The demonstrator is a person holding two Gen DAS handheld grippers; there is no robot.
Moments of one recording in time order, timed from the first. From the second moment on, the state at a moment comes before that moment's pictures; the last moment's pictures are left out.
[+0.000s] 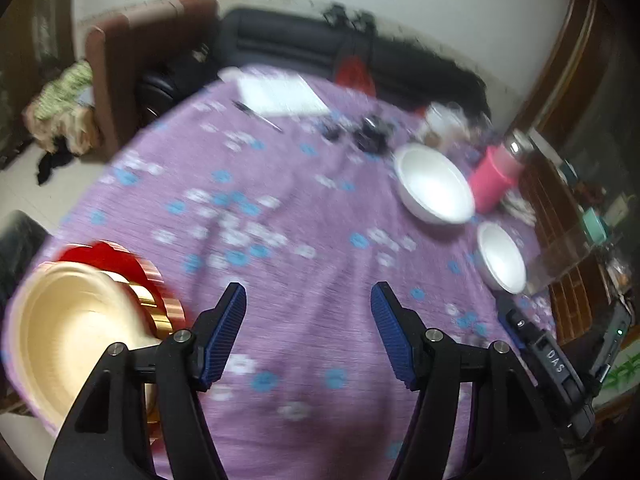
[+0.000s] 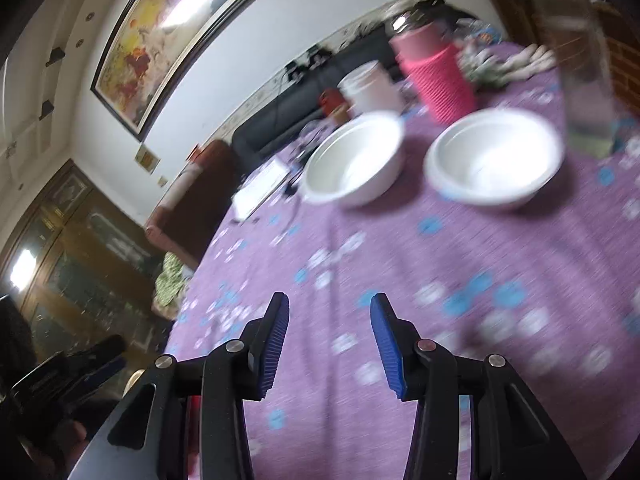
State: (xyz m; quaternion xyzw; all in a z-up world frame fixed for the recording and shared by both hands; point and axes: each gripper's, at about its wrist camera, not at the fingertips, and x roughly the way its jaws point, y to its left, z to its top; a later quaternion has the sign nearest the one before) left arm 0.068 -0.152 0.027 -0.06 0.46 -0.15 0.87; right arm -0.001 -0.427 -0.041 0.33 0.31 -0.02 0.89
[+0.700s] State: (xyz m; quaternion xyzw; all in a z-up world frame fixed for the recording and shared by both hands) left arm 0.144 -0.296 -0.002 -0.05 0.50 -0.18 0.84; right arm 0.038 -0.566 -0.024 0.34 0.26 -0.13 0.90
